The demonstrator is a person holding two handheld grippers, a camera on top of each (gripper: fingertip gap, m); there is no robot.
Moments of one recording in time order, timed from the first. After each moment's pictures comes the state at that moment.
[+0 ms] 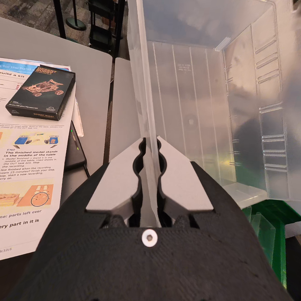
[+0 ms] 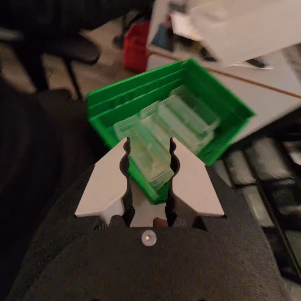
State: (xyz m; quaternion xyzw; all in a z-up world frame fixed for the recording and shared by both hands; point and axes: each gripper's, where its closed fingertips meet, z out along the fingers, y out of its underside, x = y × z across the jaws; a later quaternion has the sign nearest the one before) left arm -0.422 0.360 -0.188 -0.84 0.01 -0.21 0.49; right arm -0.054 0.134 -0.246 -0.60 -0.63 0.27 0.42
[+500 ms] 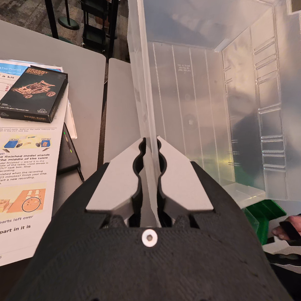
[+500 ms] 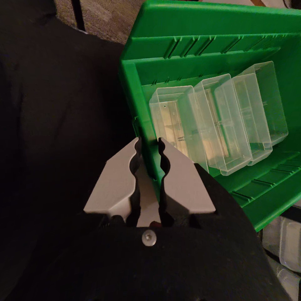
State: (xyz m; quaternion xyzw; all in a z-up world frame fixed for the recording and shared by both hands) left arm -0.414 0.361 -0.183 -0.84 0.01 -0.23 0.49; right arm -0.114 0.113 -0.349 -0.54 -0.78 0.13 0.30
